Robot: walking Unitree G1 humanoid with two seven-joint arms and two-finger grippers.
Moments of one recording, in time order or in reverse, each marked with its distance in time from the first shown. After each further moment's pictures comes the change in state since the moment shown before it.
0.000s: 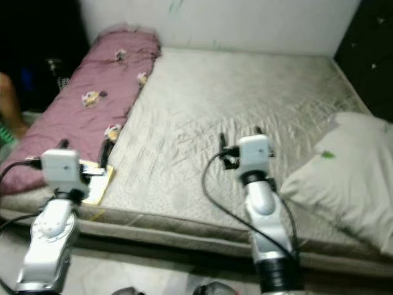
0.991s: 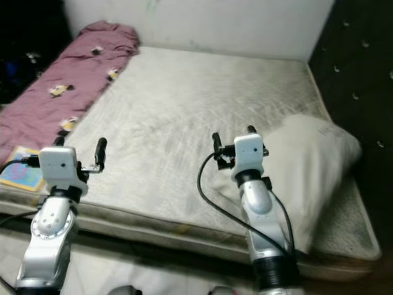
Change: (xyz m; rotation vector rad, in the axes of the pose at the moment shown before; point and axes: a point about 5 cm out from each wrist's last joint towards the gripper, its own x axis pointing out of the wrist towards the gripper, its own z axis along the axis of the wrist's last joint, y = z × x) left arm 0.004 -0.007 0.002 -0.024 -0.008 0.002; right arm 0.001 -0.001 -0.003 0.000 0.015 0.015
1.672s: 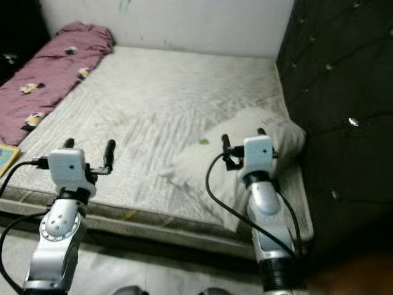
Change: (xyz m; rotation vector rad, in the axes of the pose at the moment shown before) left arm 0.000 -0.002 0.001 -0.008 -0.010 -0.003; right arm 0.001 -0.003 0.001 0.015 -0.001 -0.015
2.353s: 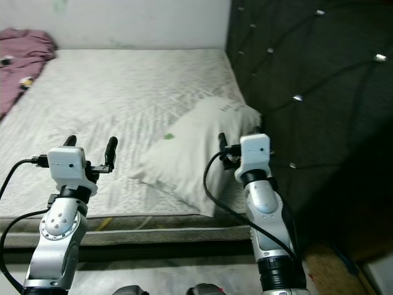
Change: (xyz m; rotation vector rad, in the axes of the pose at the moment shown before) left arm 0.001 -0.004 0.004 -0.022 -0.028 -0.036; right arm 0.001 0.000 0.000 0.002 -0.001 0.002
